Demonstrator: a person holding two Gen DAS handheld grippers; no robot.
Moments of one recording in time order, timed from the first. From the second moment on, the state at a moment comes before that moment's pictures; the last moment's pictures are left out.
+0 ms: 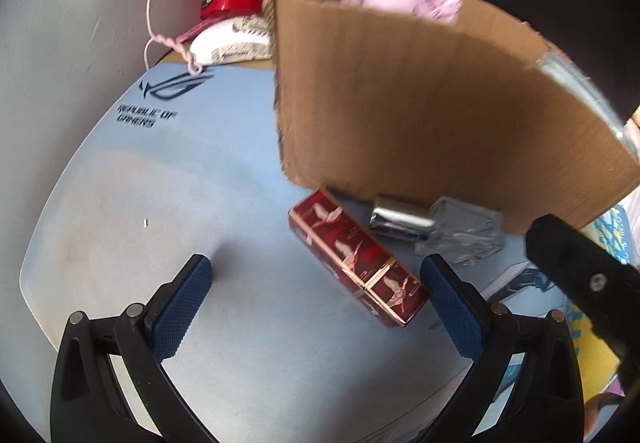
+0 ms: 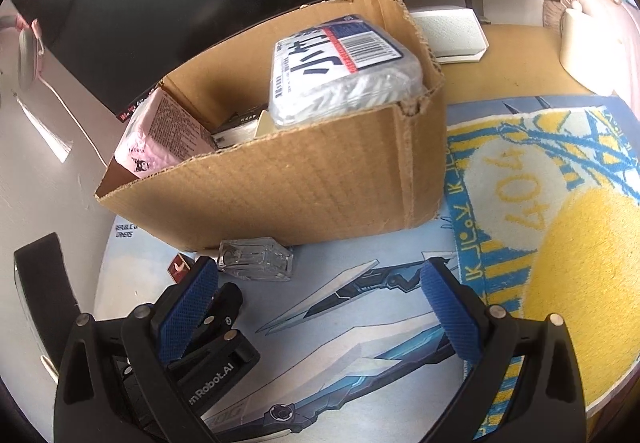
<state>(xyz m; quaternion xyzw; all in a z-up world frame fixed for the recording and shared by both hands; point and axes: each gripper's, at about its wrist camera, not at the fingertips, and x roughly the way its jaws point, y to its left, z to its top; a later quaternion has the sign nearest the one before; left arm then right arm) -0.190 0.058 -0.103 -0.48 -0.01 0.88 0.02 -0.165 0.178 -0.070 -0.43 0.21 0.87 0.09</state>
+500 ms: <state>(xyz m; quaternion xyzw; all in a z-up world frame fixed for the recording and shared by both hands) -0.180 0.032 -0.094 -0.43 0.01 0.90 0.03 -0.184 0.134 -0.074 -0.42 0.17 0.89 0.08</state>
